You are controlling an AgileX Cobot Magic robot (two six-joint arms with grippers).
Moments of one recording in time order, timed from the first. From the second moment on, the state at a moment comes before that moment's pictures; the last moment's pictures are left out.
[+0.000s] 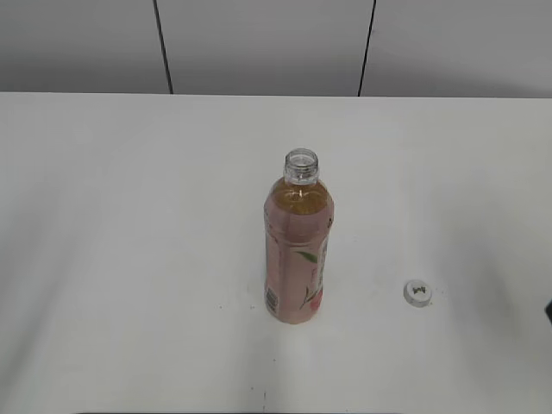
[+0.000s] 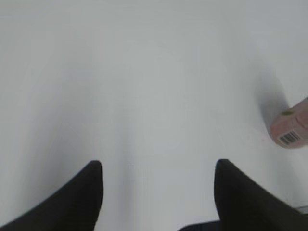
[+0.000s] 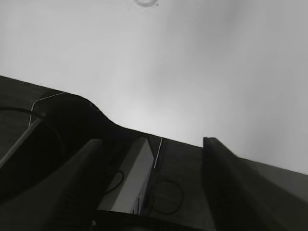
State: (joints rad) left arm -0.18 0.50 -0.57 -0.02 0.84 -0.14; right arm 0.32 1.08 -0.73 0.13 1.05 -0.06
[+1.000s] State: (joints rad) left arm -0.18 -0.01 -0.56 -0.02 1.03 -0.02; right arm 0.32 -0.01 -0.51 -0.04 1.11 0.00
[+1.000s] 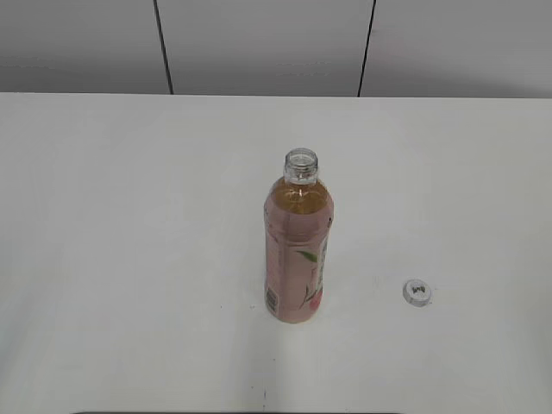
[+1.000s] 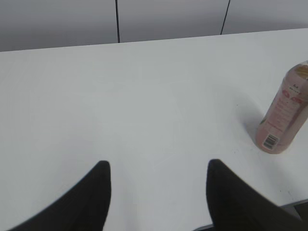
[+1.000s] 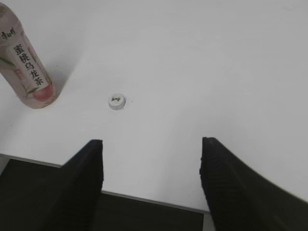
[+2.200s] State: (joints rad) left arm -0.13 -0.01 -0.56 -0.02 1.03 0.00; right arm 0.24 -0.01 -0.51 -0.06 1.10 0.00
